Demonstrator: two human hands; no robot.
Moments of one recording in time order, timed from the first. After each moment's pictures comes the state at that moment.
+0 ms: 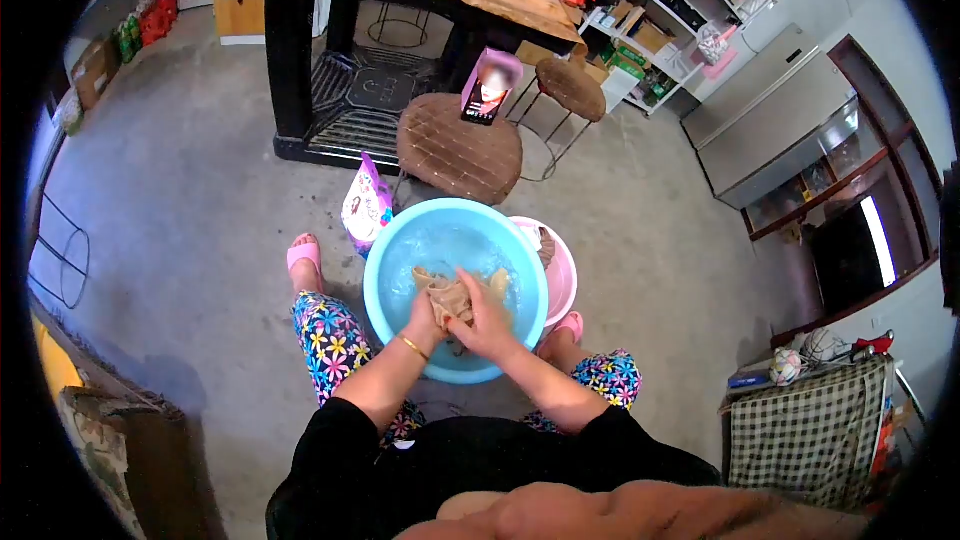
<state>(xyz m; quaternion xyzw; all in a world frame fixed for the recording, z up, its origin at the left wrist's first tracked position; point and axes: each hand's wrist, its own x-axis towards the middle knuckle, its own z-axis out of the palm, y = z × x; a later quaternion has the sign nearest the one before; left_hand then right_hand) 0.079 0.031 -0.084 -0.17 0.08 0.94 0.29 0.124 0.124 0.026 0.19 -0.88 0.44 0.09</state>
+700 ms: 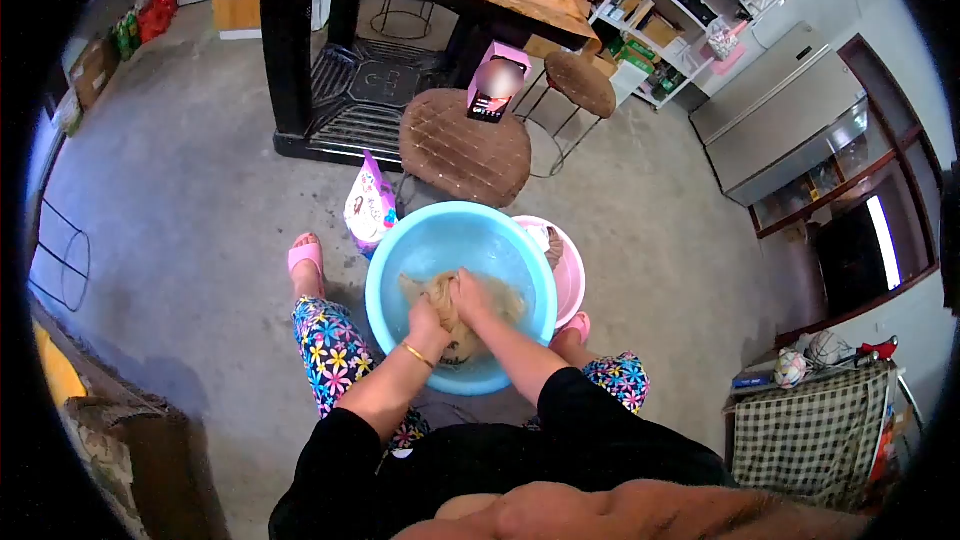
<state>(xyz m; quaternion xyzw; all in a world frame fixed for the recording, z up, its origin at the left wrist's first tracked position) 0.071 0.037 -0.119 -0.34 0.14 0.91 0.17 0.048 0.129 -0.078 -0.03 -0.95 0.29 -0.06</state>
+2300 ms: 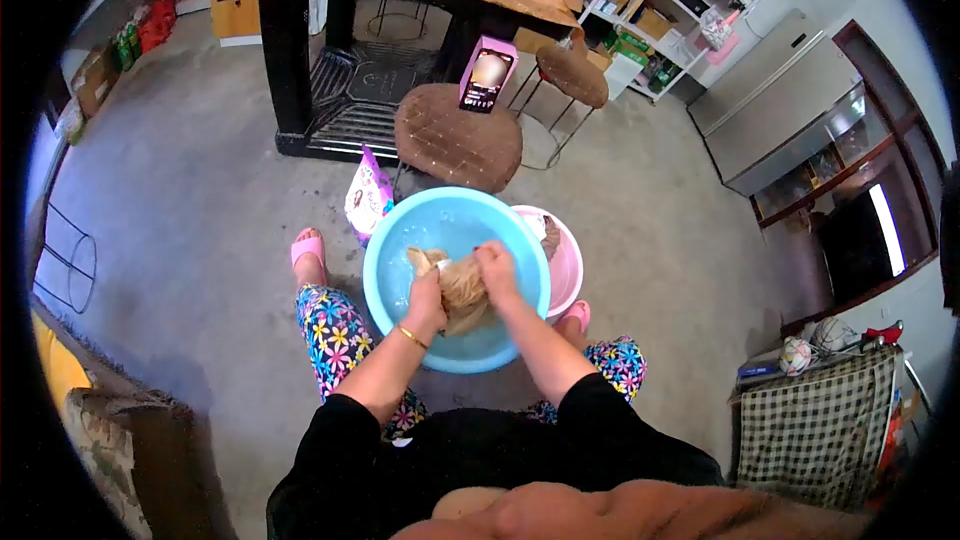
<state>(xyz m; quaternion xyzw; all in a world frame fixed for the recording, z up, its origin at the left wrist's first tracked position) 0.079 0.029 -0.049 -0.26 0.27 0.91 0.16 0.043 0.171 -0.065 -0.04 -0.81 0.57 0.10</state>
